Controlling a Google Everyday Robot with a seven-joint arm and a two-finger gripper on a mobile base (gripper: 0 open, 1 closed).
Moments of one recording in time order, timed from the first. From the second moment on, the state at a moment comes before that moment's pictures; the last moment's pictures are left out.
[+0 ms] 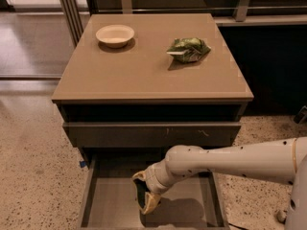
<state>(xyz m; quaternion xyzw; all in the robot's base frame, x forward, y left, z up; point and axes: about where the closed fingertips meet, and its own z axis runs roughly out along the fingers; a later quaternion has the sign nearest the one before) 0.444 0.046 0.480 -0.78 0.55 0.18 0.25</state>
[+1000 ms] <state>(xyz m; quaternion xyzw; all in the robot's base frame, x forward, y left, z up) 0.441 0.039 0.418 -0.76 0.56 0.21 0.24</state>
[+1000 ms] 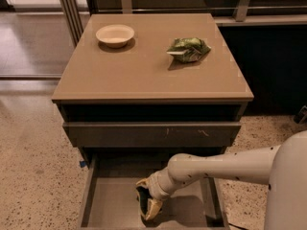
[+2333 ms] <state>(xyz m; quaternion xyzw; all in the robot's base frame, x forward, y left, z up) 0.438 0.040 0.356 -0.75 0.60 0.19 0.22</state>
